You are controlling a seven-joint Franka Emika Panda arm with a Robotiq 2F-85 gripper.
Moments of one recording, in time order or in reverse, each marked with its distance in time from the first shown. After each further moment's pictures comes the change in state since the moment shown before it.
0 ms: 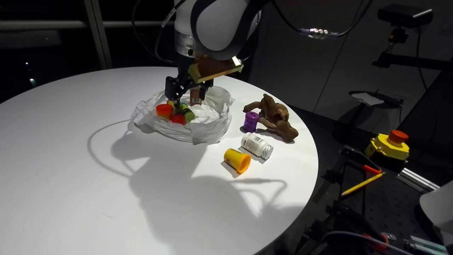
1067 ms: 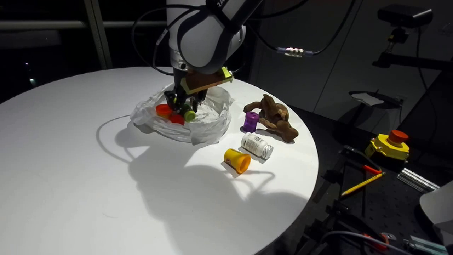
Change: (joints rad) arm -0.004 0.147 -0.016 0.157 0.061 -0.055 -0.003
